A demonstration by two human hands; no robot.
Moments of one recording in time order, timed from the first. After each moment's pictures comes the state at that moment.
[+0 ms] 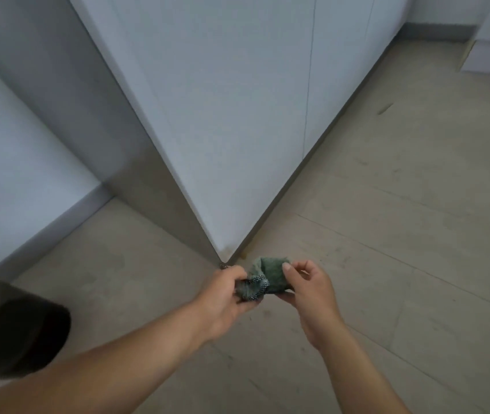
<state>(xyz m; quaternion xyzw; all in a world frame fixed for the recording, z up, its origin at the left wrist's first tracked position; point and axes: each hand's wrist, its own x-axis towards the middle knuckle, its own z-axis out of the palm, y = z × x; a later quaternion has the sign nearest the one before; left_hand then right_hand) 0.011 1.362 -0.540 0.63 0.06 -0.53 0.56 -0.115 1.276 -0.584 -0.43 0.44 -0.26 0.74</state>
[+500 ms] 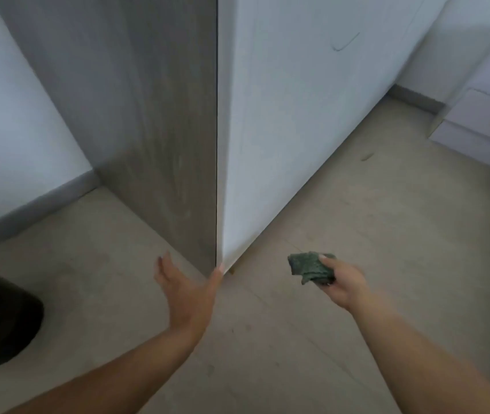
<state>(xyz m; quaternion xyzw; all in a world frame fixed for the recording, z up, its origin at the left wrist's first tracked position) 0.057 1.394 -0.527 0.84 -0.06 -0.18 0.51 -0.112 1.144 -0.557 -0.30 0.61 -0.20 0.71</state>
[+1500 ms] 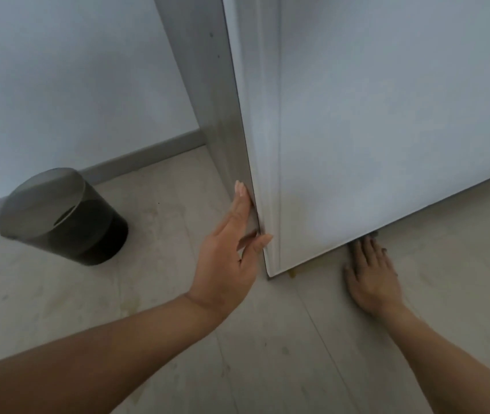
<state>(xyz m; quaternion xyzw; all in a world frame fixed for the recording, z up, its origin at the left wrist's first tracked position) 0.069 1.360 -0.515 0.82 -0.28 0.03 0.50 0.001 1.061 -0.744 -0.97 0.20 0.04 0.12</state>
